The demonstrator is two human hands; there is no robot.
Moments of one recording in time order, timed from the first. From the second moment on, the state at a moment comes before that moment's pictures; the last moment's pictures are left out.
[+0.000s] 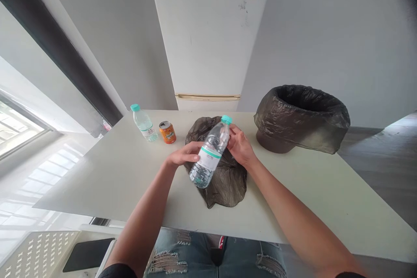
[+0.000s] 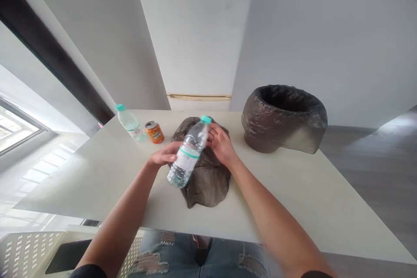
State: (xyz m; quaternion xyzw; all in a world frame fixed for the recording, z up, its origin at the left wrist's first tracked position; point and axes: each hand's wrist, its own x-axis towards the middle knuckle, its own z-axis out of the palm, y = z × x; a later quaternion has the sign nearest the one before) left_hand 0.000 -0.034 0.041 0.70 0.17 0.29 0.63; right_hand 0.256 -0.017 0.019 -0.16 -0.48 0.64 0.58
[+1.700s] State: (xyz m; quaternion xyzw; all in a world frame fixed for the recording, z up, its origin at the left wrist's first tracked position) left_hand -0.090 -0.127 0.035 0.45 0.62 0.63 -0.10; right_hand 0.266 -0.001 -0.014 -0.69 -0.68 -0.01 0.24
